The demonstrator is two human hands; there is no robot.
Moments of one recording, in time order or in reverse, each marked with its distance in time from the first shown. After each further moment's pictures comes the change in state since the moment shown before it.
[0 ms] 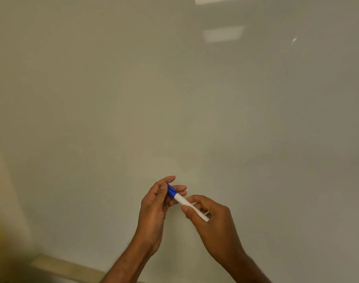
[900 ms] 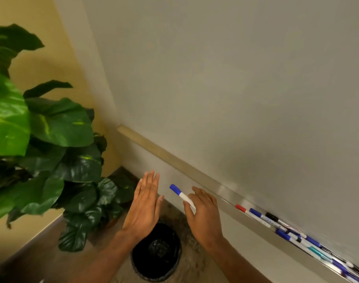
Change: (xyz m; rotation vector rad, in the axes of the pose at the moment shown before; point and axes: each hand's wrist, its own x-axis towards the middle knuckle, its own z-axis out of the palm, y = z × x) left_hand -0.216 -0.182 -0.286 1.390 0.003 -0.136; right_hand -0.181 0.168 0.235 -0.552 -0.438 -0.134
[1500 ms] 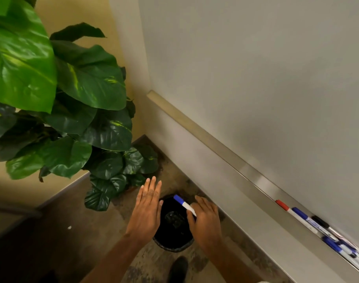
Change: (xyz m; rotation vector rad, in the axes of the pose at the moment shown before) left_hand -0.089 -0.098 0.055 0.091 -0.045 -0.223; right_hand -0.050 -0.007 0.141 -0.100 -0.264 -0.058
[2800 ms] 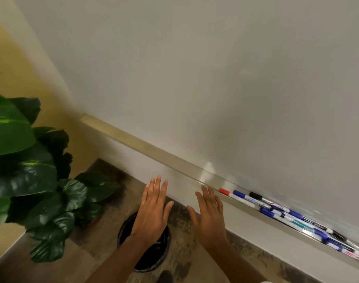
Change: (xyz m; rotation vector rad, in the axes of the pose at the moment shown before) left_hand 0.077 0.153 0.037 -0.028 -0.128 0.293; right_hand -0.029 0.122 -0.083 -0.021 0.149 0.298
